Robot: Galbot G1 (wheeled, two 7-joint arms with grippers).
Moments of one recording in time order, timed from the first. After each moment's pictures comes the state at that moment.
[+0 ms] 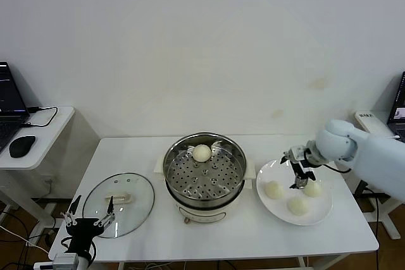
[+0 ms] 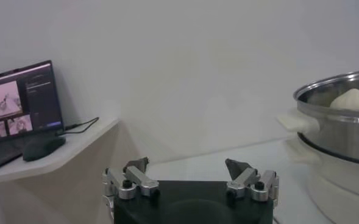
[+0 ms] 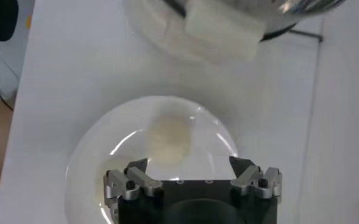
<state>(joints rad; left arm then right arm) 1.75 -1.26 -0.69 -2.15 -0.12 0.09 -0.16 0.21 0.53 -1.04 1.56 0.01 -0.30 -0.99</state>
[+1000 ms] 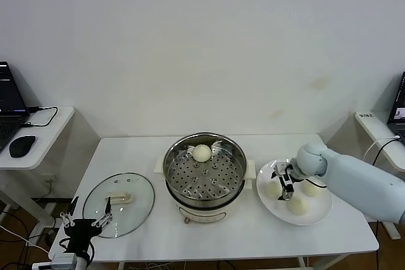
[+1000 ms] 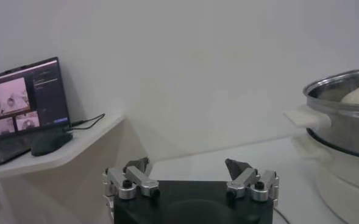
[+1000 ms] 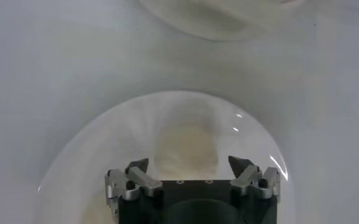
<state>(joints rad) 1.74 -1.27 -0.70 -2.14 -0.12 0.09 -0.16 -0.06 0.72 -0.86 1.30 -0.09 -0.26 -0.94</state>
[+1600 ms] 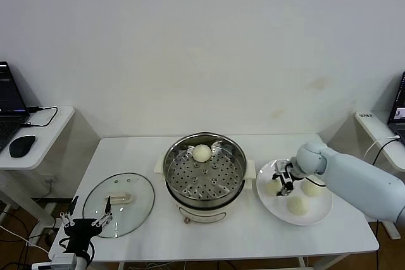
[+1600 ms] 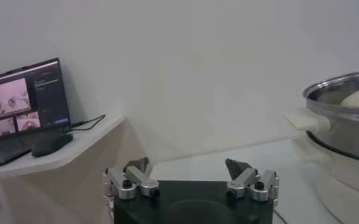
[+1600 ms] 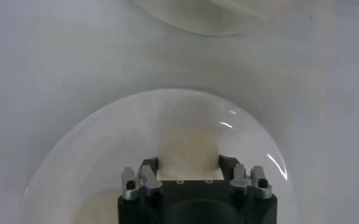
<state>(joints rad) 1.75 -1.27 -0.70 -2.14 -0.12 0.09 -0.16 -0.05 0.72 -0.85 1.29 -0.08 -0.27 -0.96</state>
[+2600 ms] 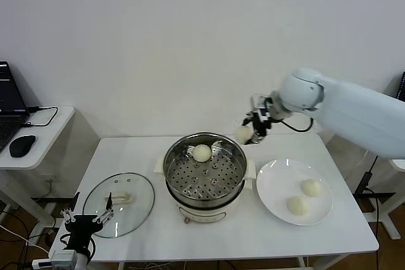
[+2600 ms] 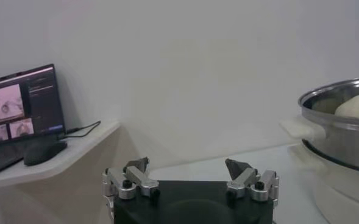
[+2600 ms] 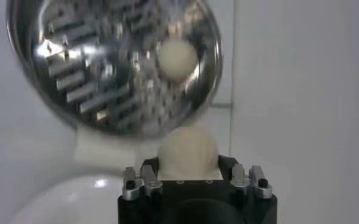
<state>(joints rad) 1.73 -1.26 -0.69 -2.15 -0.13 0.09 -0.16 0.55 0.83 -1.13 1.51 0.35 -0.50 -0.92</state>
